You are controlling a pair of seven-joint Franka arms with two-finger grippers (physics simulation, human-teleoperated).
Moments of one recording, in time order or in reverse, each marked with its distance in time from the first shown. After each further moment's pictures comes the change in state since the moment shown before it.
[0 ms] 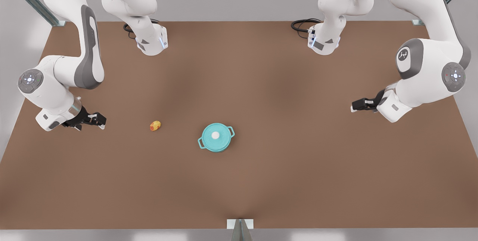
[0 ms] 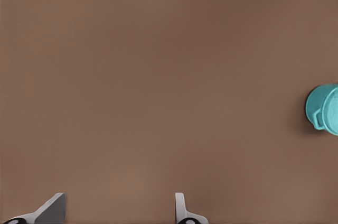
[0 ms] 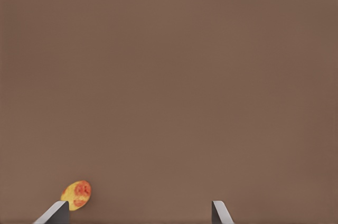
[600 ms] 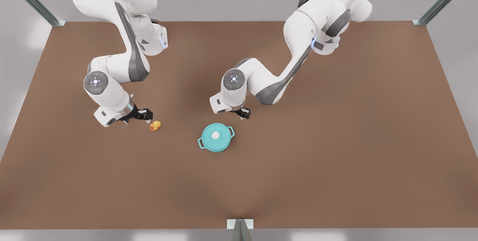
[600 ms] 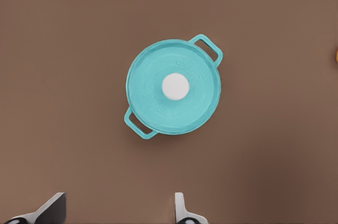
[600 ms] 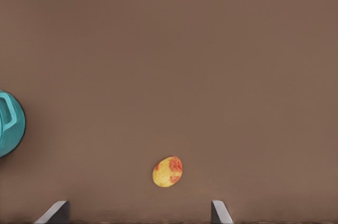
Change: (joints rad) left arm -0.614 0.689 -0.252 0.594 0.296 0.241 -0.400; right arm 0.246 -0.012 0.042 -0.118 0.000 -0.008 0.336
